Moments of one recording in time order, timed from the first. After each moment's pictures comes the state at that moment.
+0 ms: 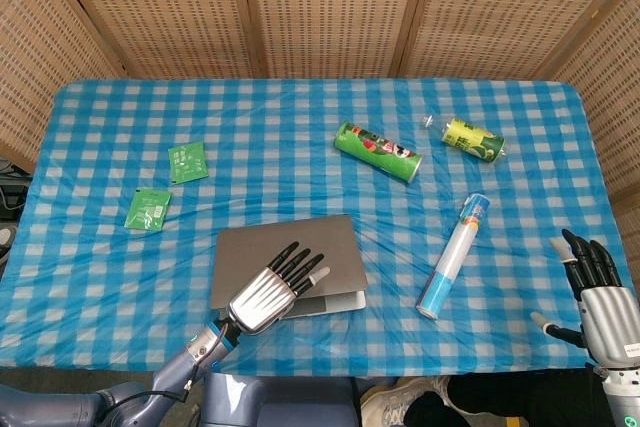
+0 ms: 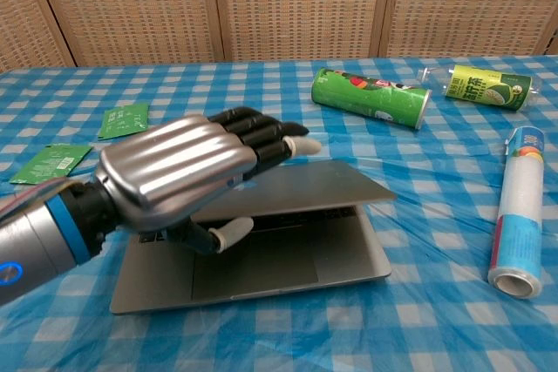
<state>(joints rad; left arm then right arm) -0.59 -1.67 -0.08 -1.70 1.54 1.03 0.76 0.04 -1.06 0.04 -1.67 -1.64 1.59 0.12</state>
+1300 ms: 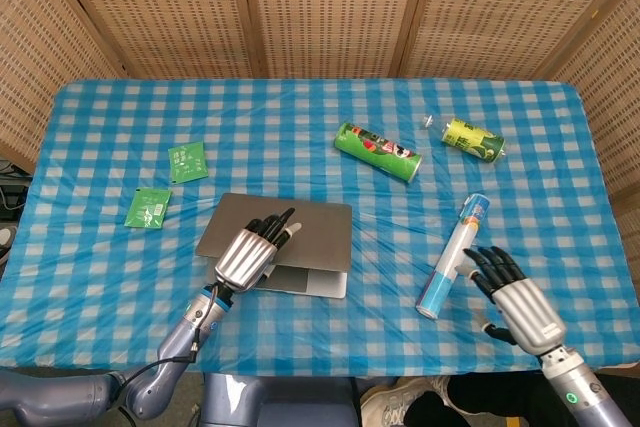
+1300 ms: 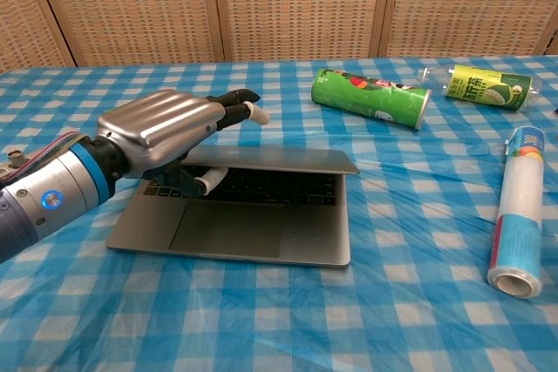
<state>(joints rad) -0.65 -1.71 -0.17 -1.60 1.29 1.06 0.72 0.23 -1.11 -0.04 -1.62 -1.82 1.30 0.12</state>
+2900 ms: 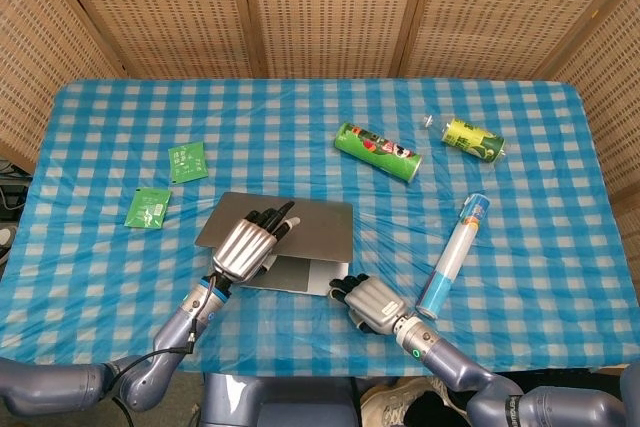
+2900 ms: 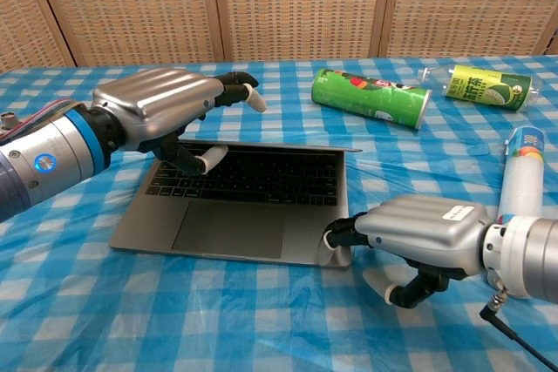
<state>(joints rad) -0.73 -1.62 -0.16 -1.67 1.19 1.08 0.72 0.64 -1.52 0.05 -1.67 -1.29 0.73 -0.44</state>
